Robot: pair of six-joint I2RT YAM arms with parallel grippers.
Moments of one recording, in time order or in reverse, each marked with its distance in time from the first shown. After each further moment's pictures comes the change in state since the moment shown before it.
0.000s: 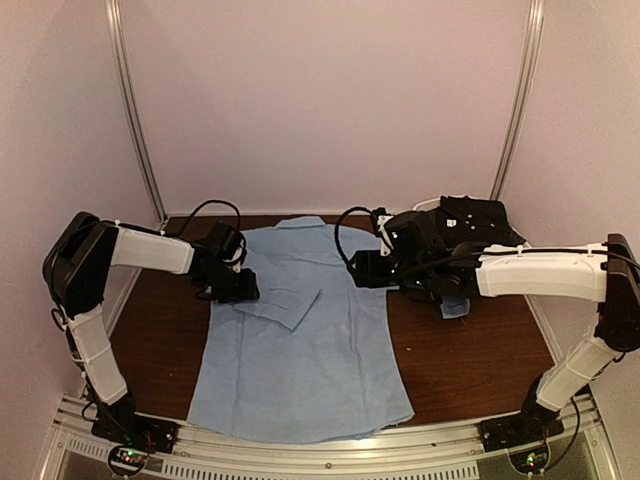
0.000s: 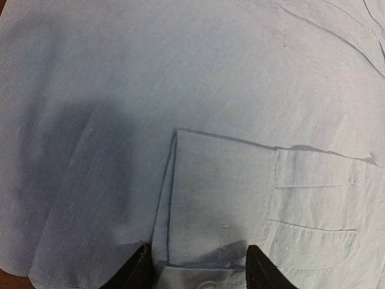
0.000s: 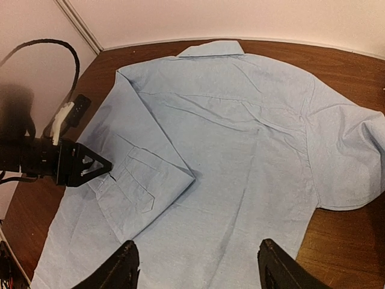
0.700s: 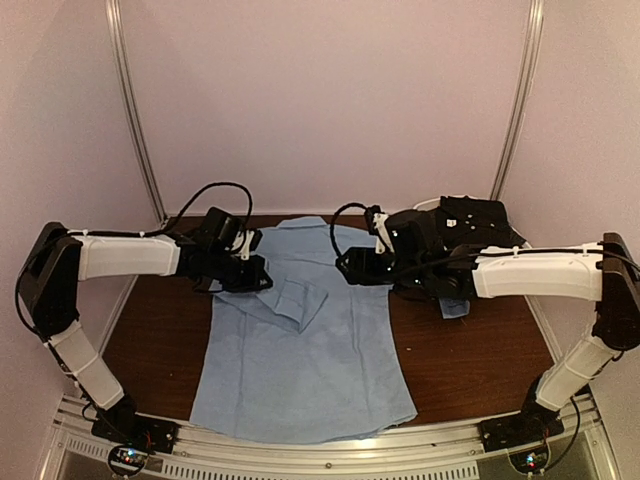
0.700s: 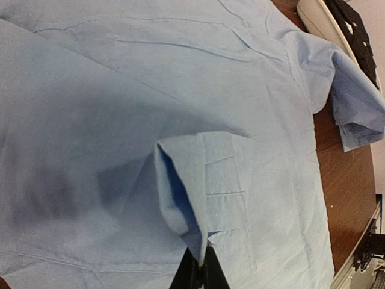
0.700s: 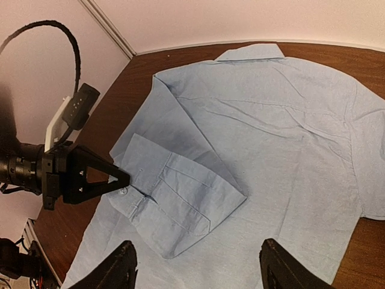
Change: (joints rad) left arm -0.082 -0.188 -0.031 0.047 0.182 0.000; right arm -0.002 0.013 -0.012 0.102 -0.101 0.041
